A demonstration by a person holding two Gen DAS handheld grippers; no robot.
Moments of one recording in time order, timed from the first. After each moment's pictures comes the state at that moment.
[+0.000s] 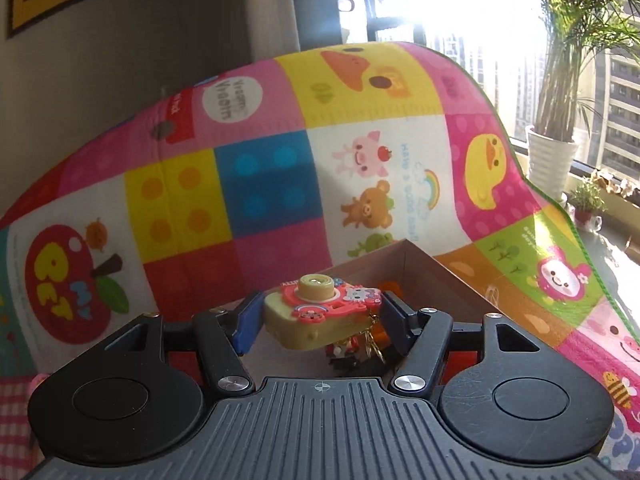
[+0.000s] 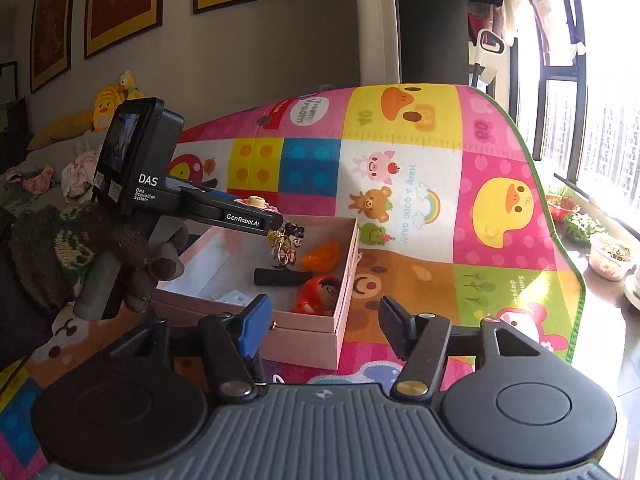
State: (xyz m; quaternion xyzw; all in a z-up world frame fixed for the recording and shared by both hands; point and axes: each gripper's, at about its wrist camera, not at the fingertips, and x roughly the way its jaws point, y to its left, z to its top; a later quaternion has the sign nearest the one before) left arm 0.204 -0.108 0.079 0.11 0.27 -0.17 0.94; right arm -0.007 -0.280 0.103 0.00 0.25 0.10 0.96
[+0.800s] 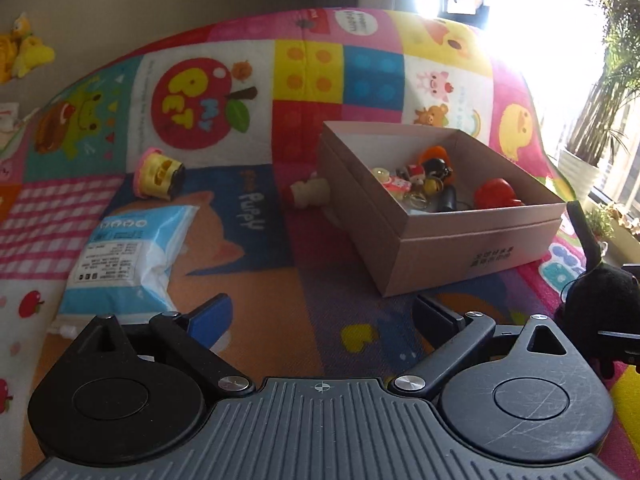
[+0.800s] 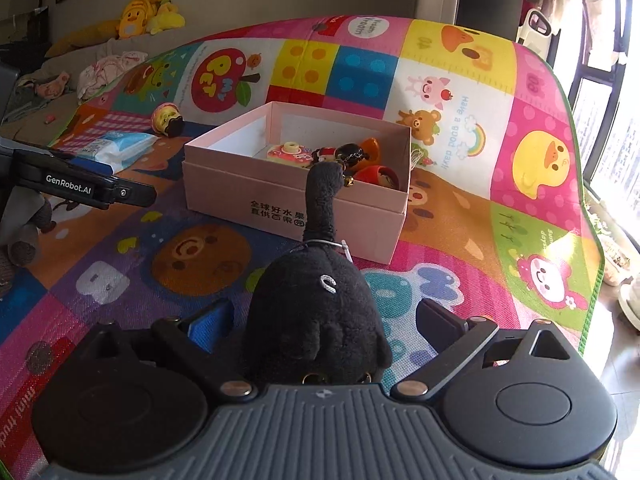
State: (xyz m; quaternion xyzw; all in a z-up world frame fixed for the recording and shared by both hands) left arm 0.058 0.023 0.025 0.00 0.32 -0.11 0.94; right arm -0.030 -0.225 0.034 -0.10 0.32 0.11 0.94
